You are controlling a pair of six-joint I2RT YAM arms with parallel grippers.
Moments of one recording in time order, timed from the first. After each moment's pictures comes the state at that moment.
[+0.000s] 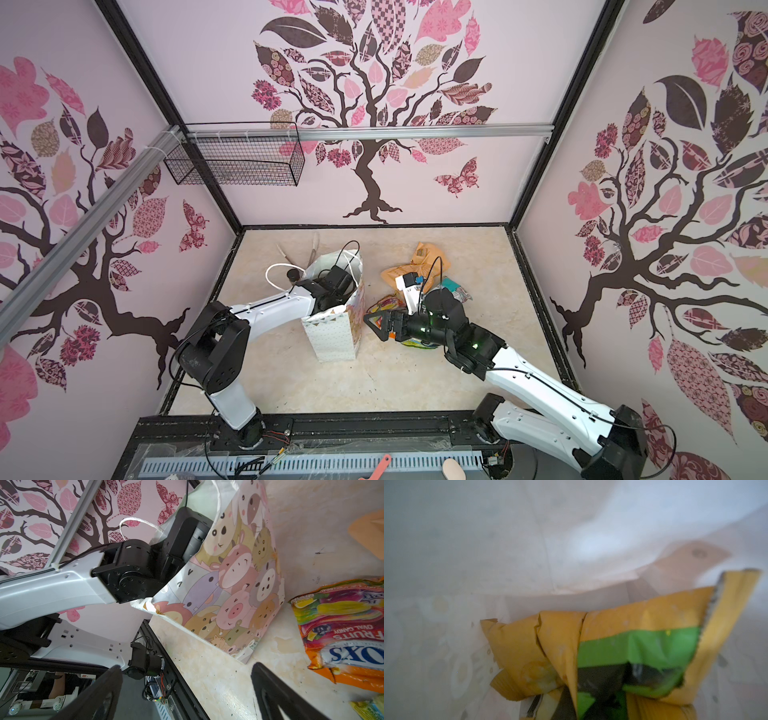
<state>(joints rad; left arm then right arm) -0.61 1.75 1.14 -0.64 -0.15 -0.39 0.78 0.94 0.75 -0.14 -0.31 0.73</state>
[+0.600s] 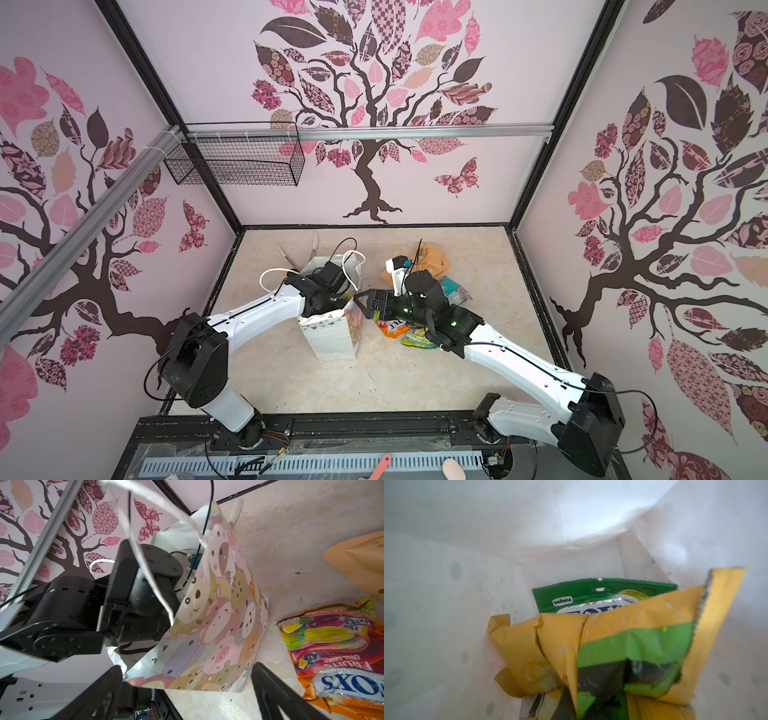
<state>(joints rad) -0.61 1.64 1.19 -0.82 -0.14 -0.38 0.78 1.16 0.91 -0.13 -0.19 0.75</state>
